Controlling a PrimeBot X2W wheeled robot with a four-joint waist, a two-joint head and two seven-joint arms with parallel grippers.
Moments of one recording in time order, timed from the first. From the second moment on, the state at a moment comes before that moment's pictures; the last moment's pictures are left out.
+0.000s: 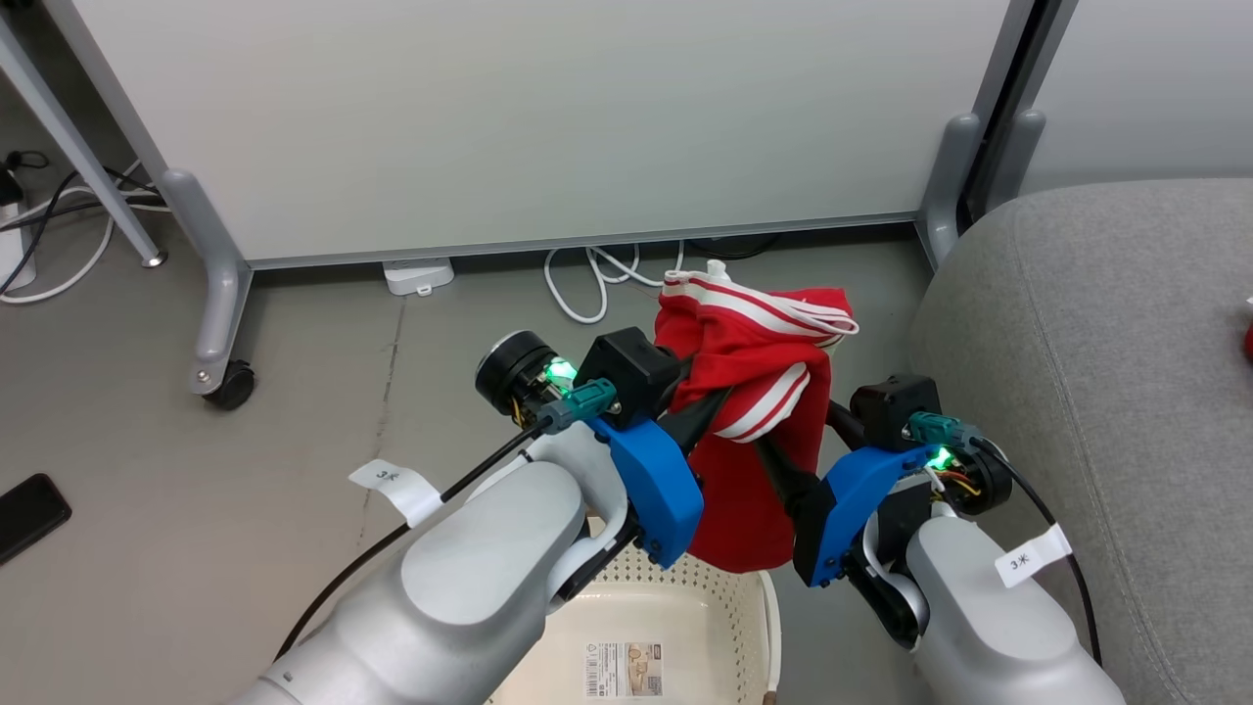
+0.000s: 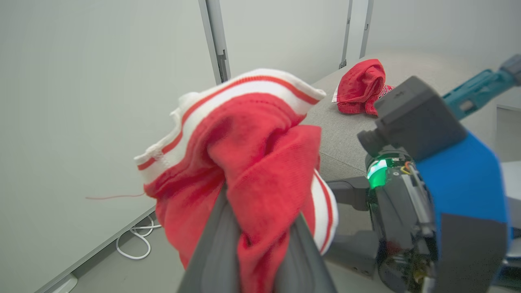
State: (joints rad) left arm -0.78 0.12 -1.04 0.62 -0.66 -0.13 -0.16; right arm -0.55 -0.05 0.36 0.77 0.29 0.13 -0.09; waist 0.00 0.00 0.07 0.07
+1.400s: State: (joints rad) left arm -0.61 0.20 -0.98 0.55 -0.74 -0.07 -0.26; right arm -0.69 -0.05 0.50 1.01 0.50 0.13 -0.26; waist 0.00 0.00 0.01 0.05
